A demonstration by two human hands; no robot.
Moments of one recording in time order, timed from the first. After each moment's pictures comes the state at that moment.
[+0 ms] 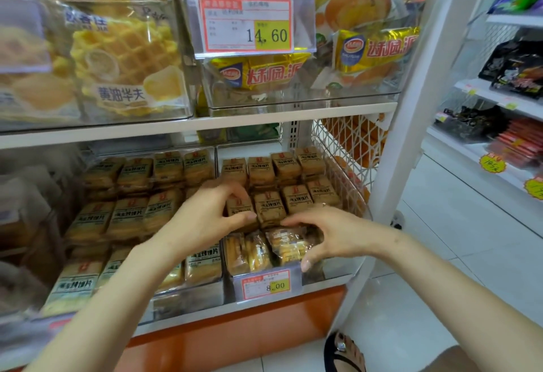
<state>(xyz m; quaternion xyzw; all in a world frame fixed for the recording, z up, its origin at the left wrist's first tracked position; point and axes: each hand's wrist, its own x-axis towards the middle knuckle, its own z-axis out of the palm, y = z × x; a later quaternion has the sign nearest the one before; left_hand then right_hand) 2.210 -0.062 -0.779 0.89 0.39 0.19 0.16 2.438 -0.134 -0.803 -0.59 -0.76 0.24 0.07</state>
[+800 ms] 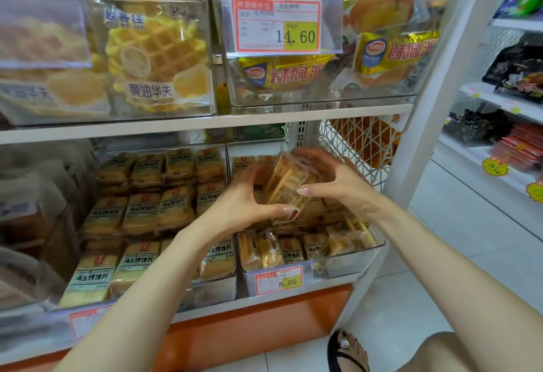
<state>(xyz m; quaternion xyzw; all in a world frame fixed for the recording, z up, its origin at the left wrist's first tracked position) 2.233 -0.056 -0.781 0.82 0.39 0.23 0.34 2.430 -0.104 -0.778 -0.53 -0.61 0.38 0.45</state>
